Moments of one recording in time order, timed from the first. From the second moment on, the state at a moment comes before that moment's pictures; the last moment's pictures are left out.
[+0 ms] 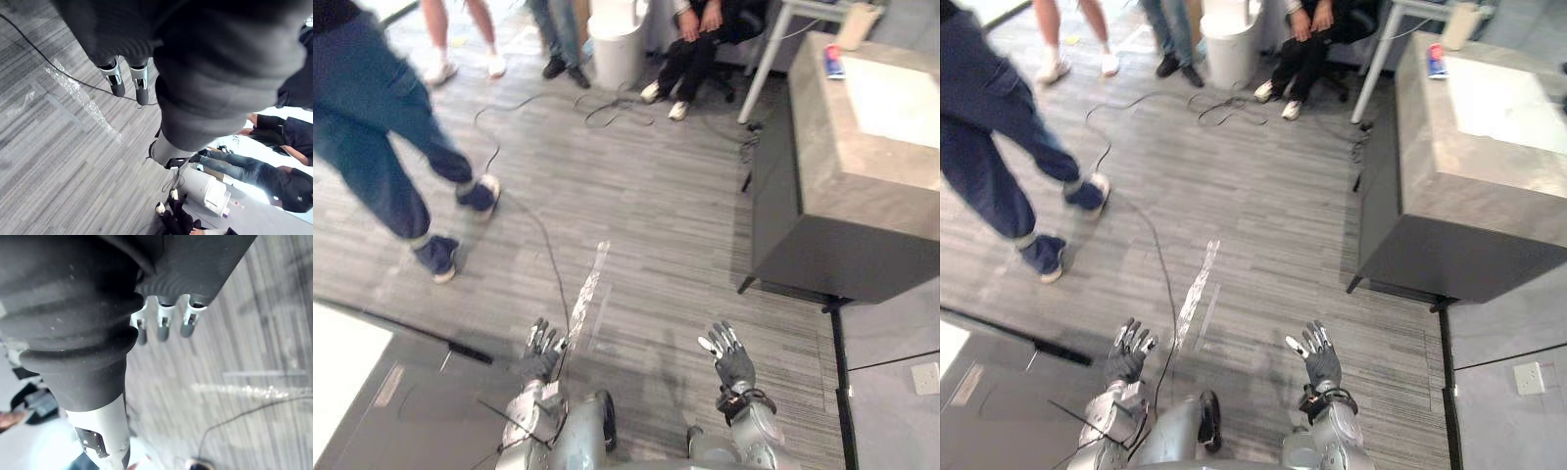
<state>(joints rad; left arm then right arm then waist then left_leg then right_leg) 0.29 0.01 0.02 0.23 -0.46 -0.12 0.10 0.31 0.05 0.12 0.19 0.50 -0.07 0.01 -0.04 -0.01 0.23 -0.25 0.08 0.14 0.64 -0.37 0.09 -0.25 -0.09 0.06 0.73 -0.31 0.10</state>
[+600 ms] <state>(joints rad) 0.27 0.03 -0.03 0.28 -0.46 -0.11 0.11 0.25 0.05 0.09 0.23 0.55 -0.09 0.00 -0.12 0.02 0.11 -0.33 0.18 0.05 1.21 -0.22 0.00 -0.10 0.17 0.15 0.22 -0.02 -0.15</state>
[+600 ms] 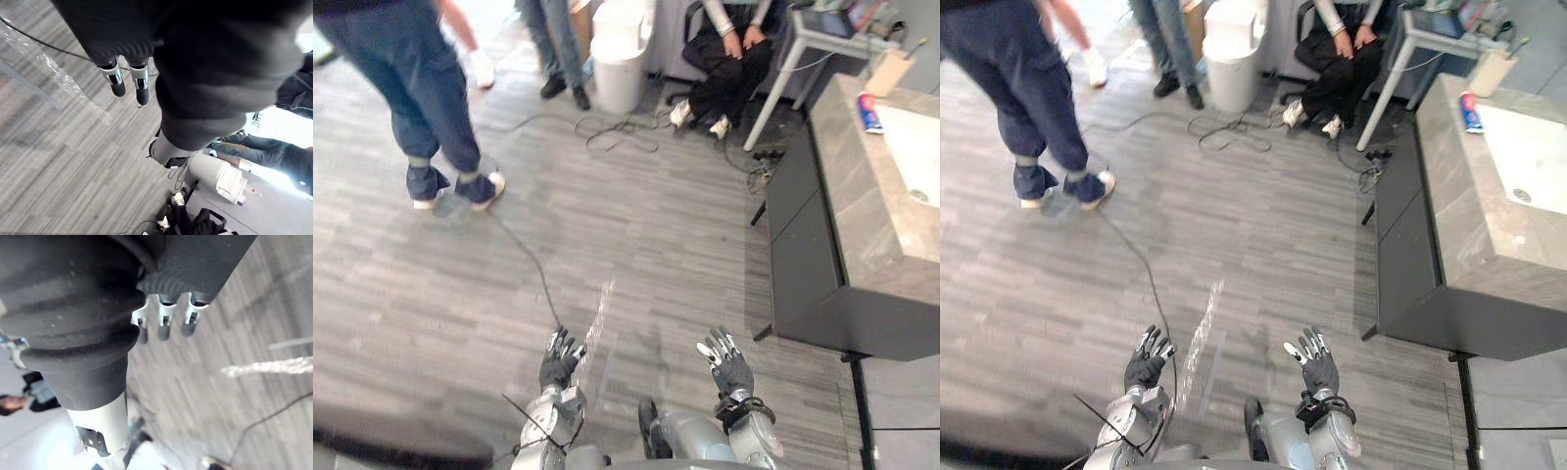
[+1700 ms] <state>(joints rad) 0.30 0.12 -0.15 0.23 -0.41 -0.13 0.02 0.28 0.04 0.11 0.30 0.51 -0.06 0.06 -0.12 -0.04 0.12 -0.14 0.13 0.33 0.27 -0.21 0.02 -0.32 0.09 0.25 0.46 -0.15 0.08</state>
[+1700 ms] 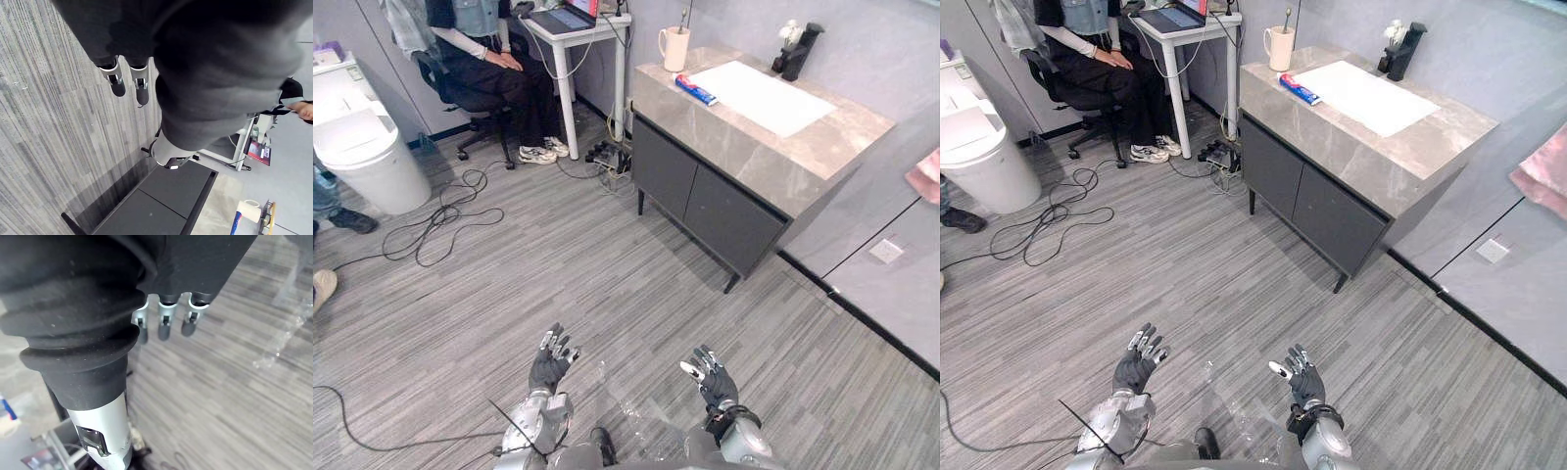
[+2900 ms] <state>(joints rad) 0.35 0.07 -0.14 0.12 -0.35 -0.14 -0.02 0.26 0.01 0.01 0.33 0.49 -0.10 0.05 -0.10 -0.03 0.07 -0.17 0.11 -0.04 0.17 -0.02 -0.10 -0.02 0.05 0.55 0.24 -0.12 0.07</state>
